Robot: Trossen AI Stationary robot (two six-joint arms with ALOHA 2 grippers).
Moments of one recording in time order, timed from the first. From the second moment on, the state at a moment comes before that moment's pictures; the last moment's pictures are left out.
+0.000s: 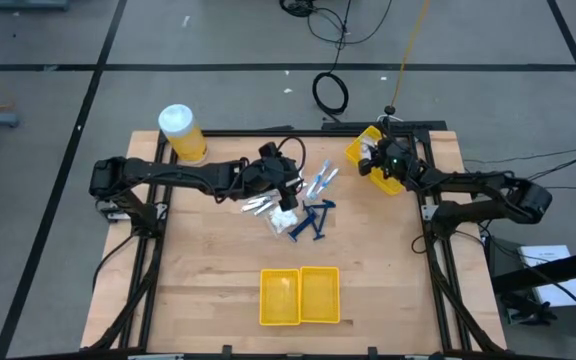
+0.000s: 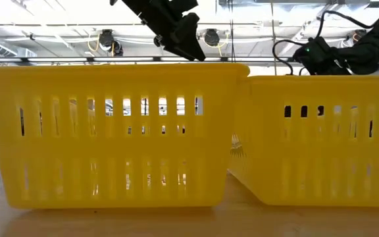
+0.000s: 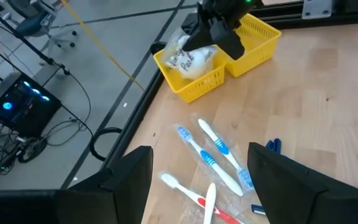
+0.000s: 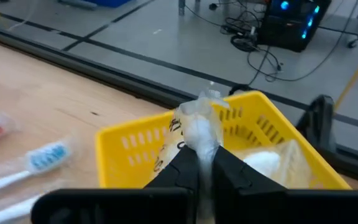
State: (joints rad) left arm 0.07 1.63 1.29 -0.20 -0.43 0.12; right arm -0.73 1.21 0.30 0.46 0.34 0.17
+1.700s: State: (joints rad) left arm 0.08 1.63 1.29 -0.21 -0.43 0.08; right arm -0.82 1.36 0.79 -0.47 0.08 0.02
